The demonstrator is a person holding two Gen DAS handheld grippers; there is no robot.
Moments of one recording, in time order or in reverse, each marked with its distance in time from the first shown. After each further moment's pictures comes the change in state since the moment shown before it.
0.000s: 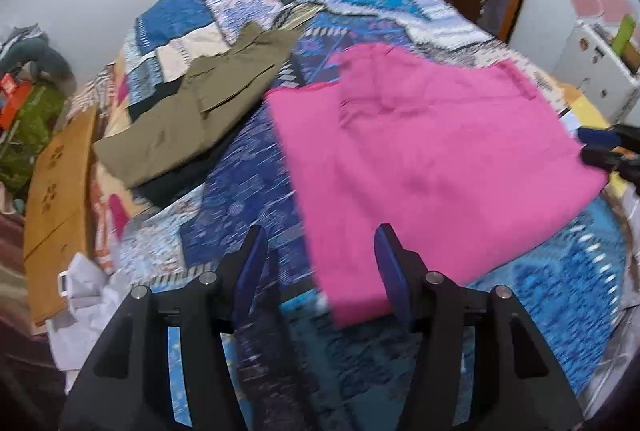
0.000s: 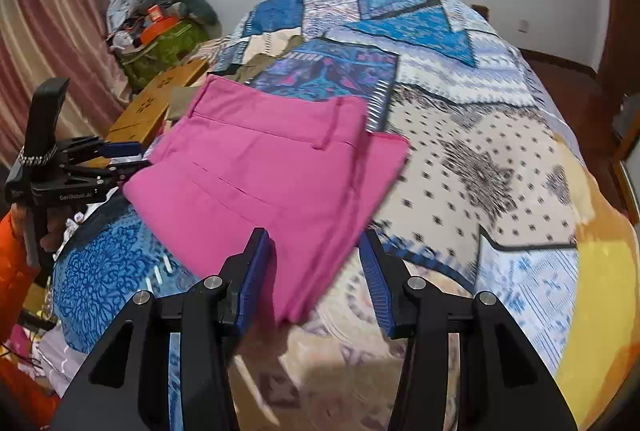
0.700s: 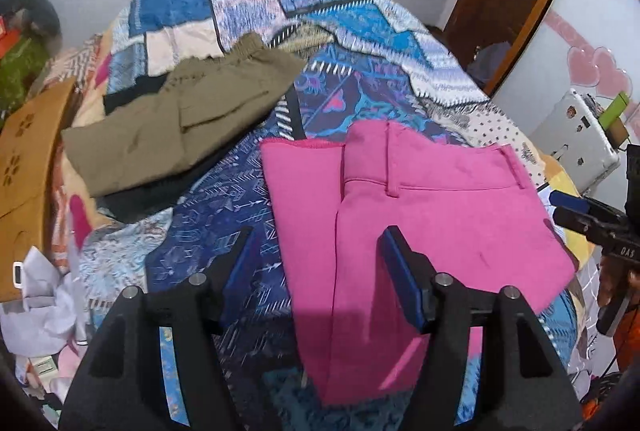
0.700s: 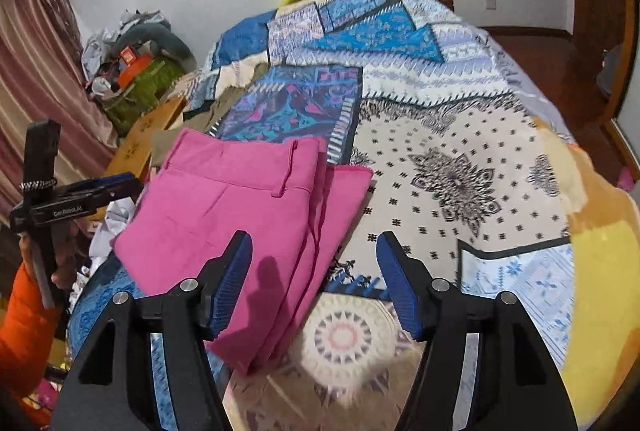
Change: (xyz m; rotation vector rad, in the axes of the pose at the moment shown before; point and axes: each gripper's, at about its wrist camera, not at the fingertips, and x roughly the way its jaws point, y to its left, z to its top) left arm 0.021 0.023 0.048 -0.181 -0.028 -0.180; right arm 0.008 -0.023 0.022 0.160 -0.033 0.014
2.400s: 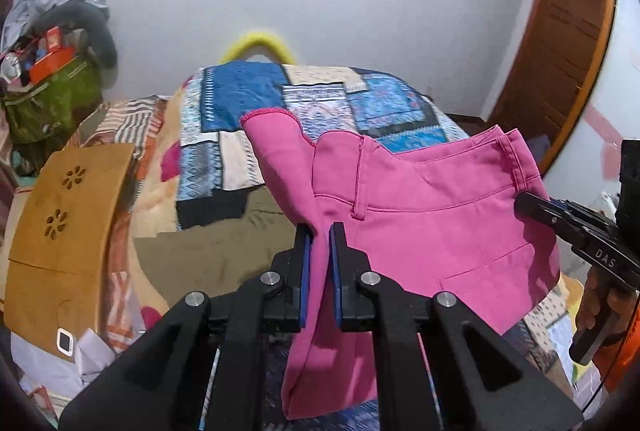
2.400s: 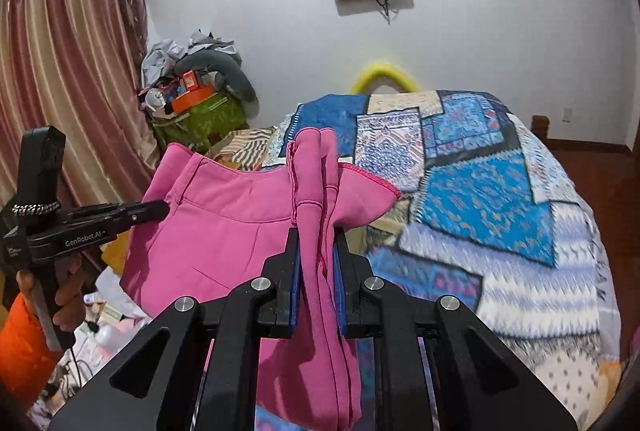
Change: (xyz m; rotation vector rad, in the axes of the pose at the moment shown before) left arm -0.062 0.101 0.115 -0.143 -0.302 0.131; right arm 0.067 0.116 0.174 -0.276 -0.226 0.140
